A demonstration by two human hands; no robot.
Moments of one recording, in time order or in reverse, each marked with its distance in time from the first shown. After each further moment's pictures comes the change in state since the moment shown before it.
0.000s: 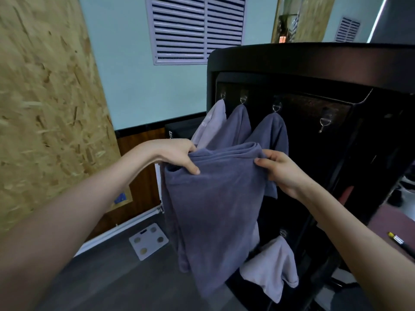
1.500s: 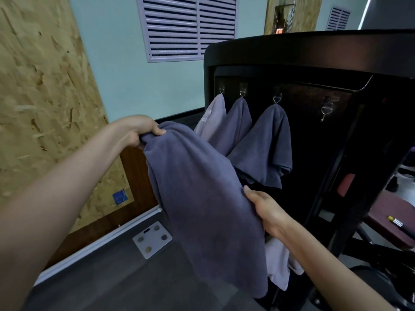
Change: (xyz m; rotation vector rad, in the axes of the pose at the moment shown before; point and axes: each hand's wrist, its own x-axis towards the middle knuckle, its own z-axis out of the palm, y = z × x) left_hand 0.009 -0.080 -0.048 -0.790 0.235 -0.359; right_hand -0.042 0.079 0.064 0.186 0.018 0.265
